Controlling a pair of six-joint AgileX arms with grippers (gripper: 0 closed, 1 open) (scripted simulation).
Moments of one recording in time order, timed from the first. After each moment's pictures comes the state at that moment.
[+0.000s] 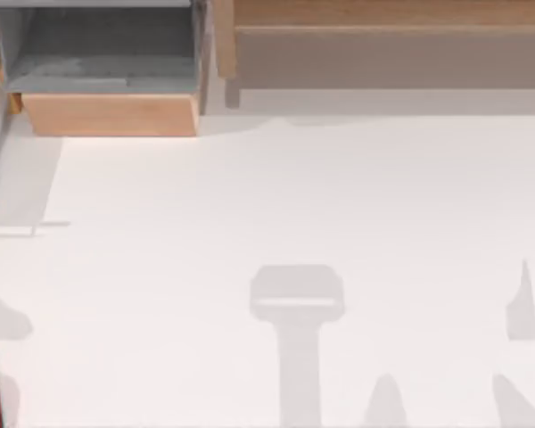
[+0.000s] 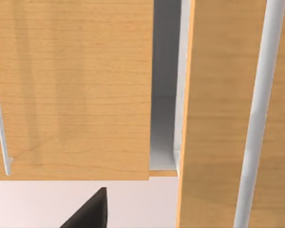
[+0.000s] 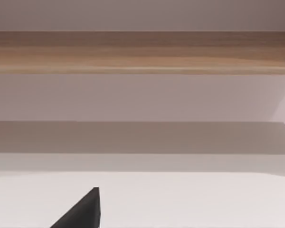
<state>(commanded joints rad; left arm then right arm) 0.68 2.04 0.49 1.51 0.72 1.60 0.00 0.00 0.00 0.00 0.00 0.00</state>
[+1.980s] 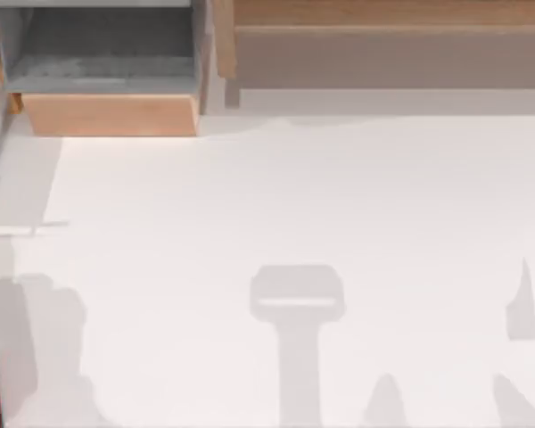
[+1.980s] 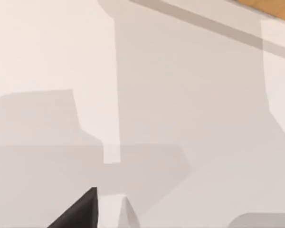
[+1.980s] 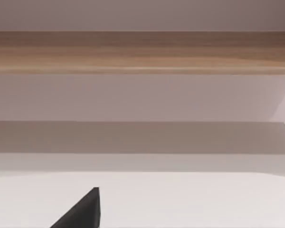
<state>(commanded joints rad) 0.40 1.55 0.66 -0.18 0.23 0.03 0.00 0.00 0.00 0.00 0.00 0.00</state>
